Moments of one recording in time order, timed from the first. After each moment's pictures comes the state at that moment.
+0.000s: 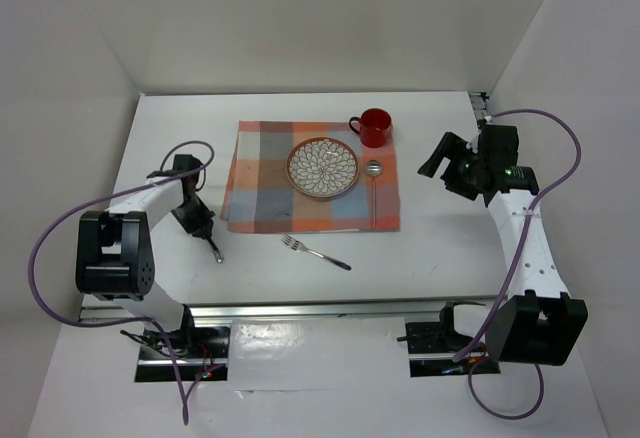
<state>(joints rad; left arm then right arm) 0.04 1.61 0.94 -0.72 -0.11 -0.74 -0.10 1.18 1.12 -0.71 -0.25 0.44</state>
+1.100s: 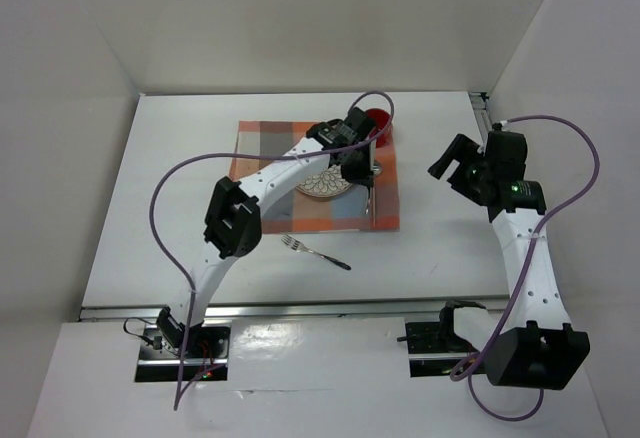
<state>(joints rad) -0.75 2.33 2.26 -0.87 0.08 -0.74 -0.10 1.06 1.09 -0.71 -0.13 0.50</state>
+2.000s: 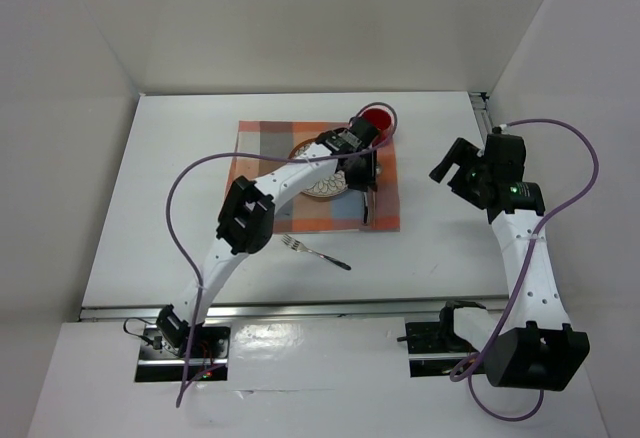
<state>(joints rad) -0.74 2.50 2.33 -0.81 0.10 -0.73 -0.10 1.05 1.07 -0.73 -0.09 0.50</state>
